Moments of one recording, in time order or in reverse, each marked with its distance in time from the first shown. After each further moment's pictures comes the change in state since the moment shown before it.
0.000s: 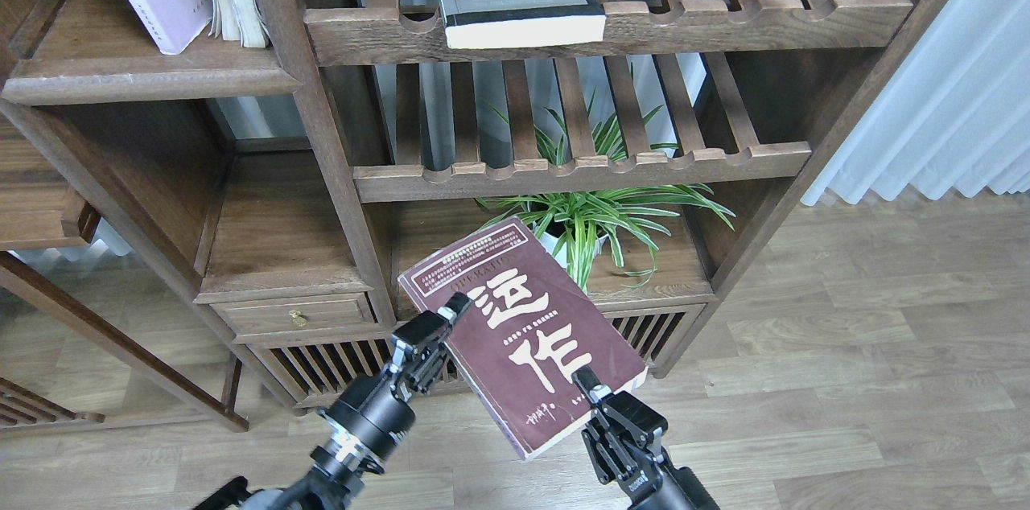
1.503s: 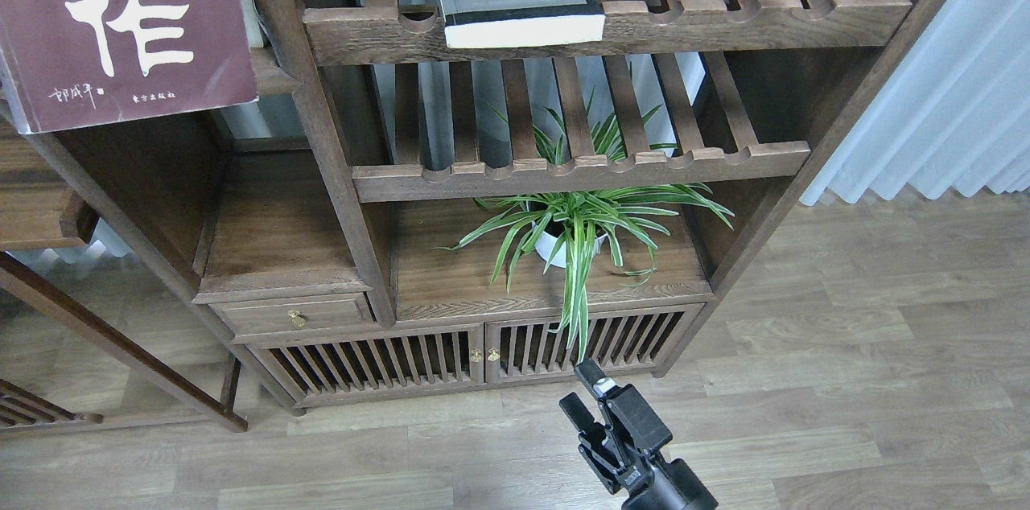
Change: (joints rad) left arm -0.491 0.752 -0.466 0.028 0.109 0.000 0.093; right arm 0.021 0.009 0.003 -0.016 -0.029 0.000 0.007
